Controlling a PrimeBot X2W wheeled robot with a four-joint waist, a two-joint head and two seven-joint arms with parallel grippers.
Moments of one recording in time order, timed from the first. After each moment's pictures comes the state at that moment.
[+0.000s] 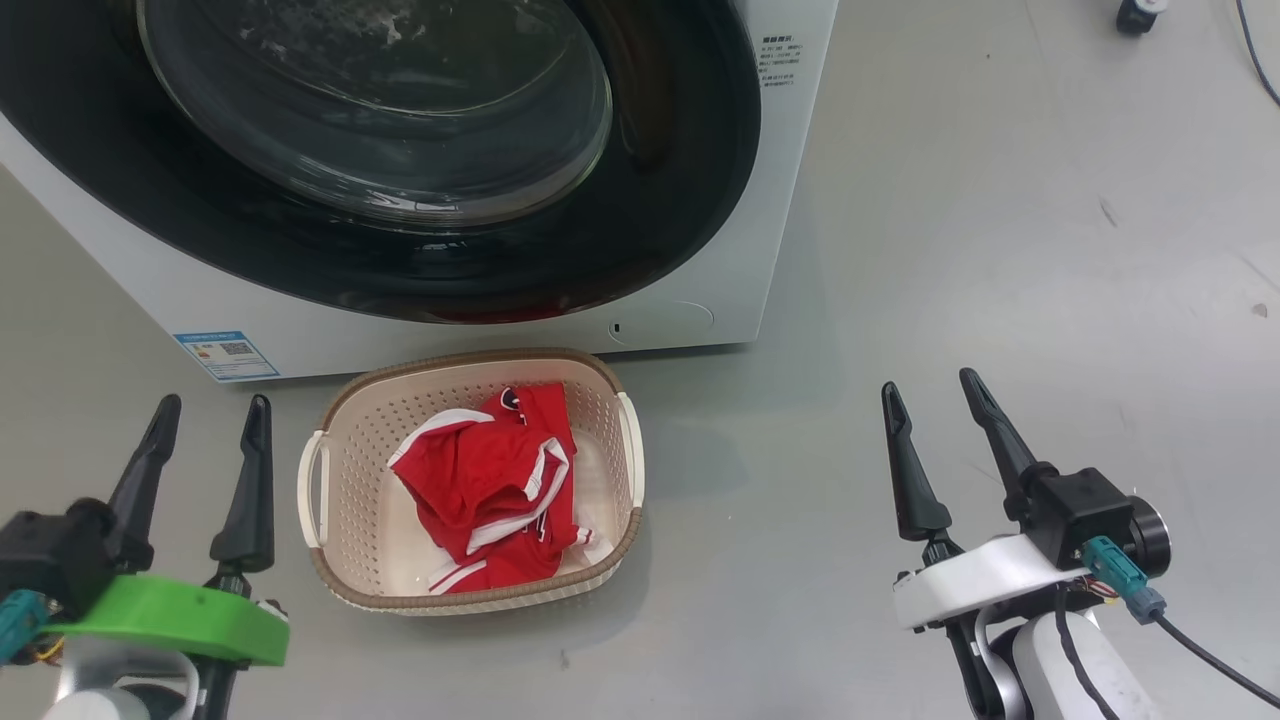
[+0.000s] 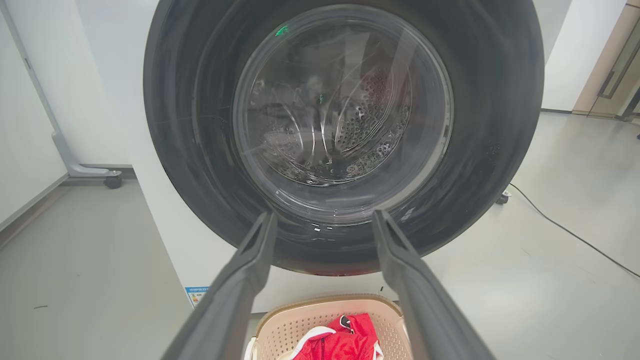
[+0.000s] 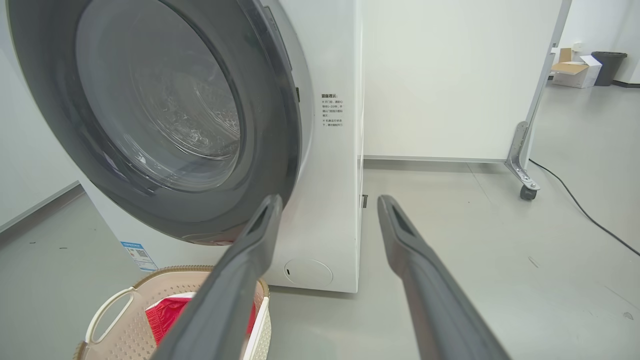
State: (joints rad) left arm -0.03 0.21 -0.04 -0.10 -0.51 -0.12 -0.03; right arm -0.09 -0.05 0.25 0.14 0.24 -0.04 -0.26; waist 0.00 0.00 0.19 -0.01
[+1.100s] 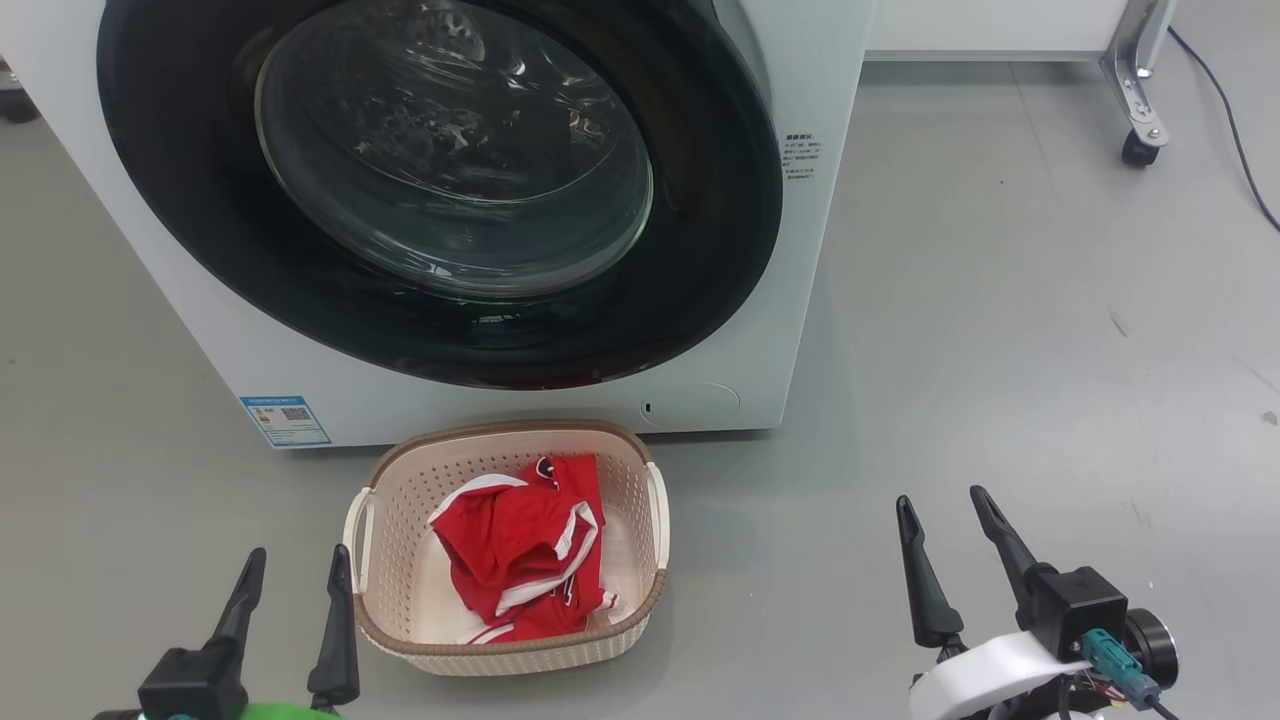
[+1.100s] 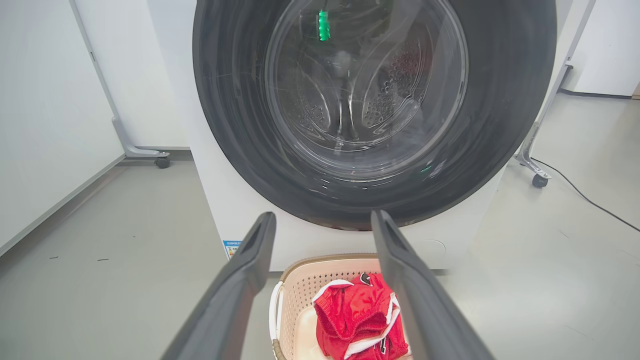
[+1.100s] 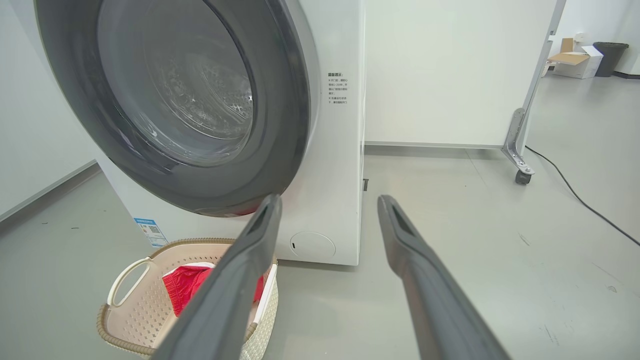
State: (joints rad) left arm 0.13 0.11 -0.13 0.07 -0.35 0.05 -0.21; right arm 0.07 -0.05 0.23 0.17 0.24 -0.04 -0.26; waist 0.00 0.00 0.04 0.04
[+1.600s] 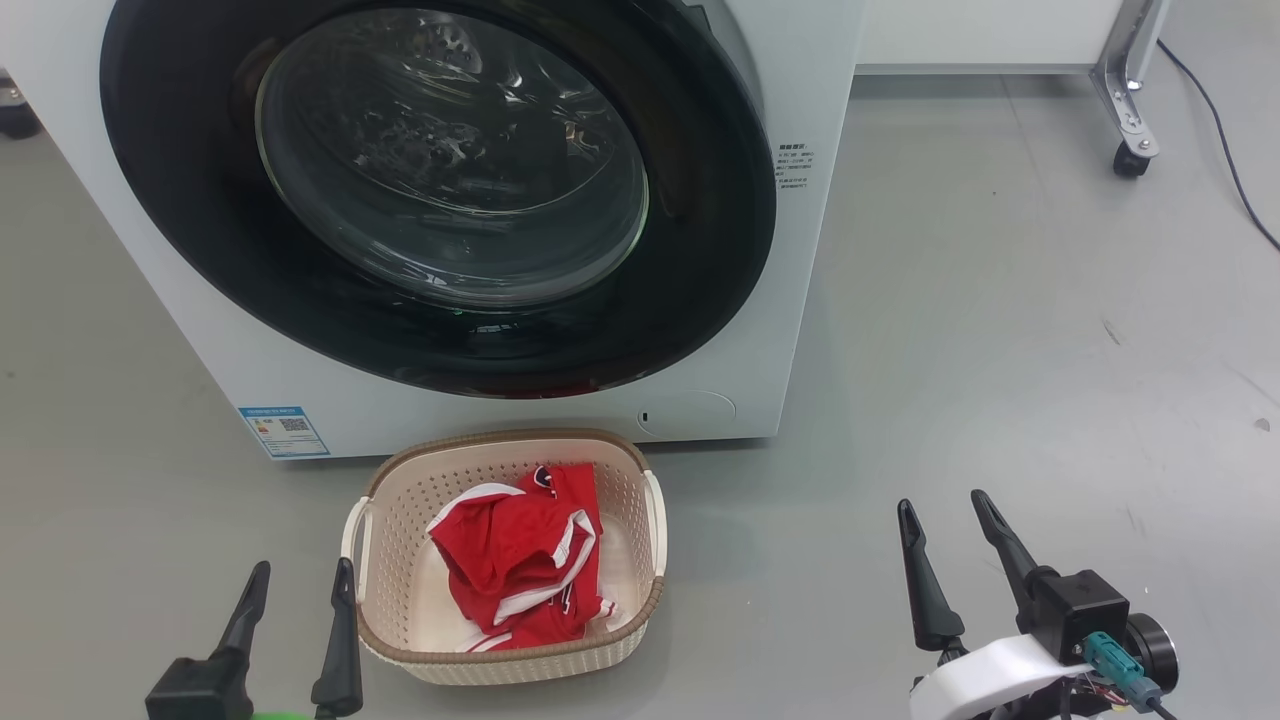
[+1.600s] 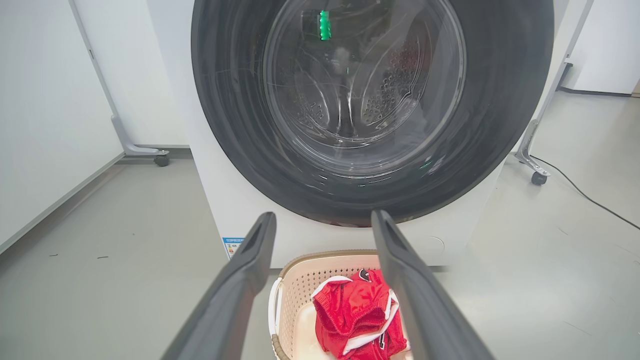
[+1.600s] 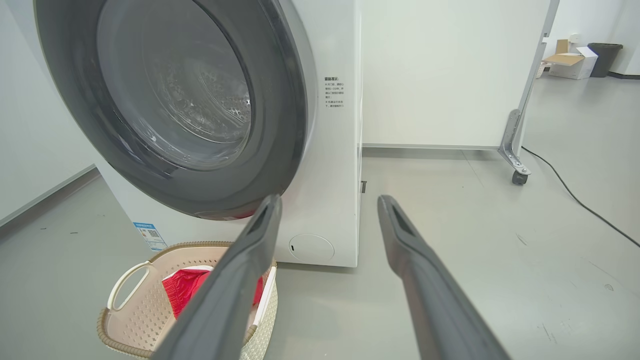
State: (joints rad) left arm 0.14 0.10 -0.13 0.09 -0.35 0.05 -0.21; right arm 0.07 -0.04 0.22 0.18 0.24 -0.04 -0.26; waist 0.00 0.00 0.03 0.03
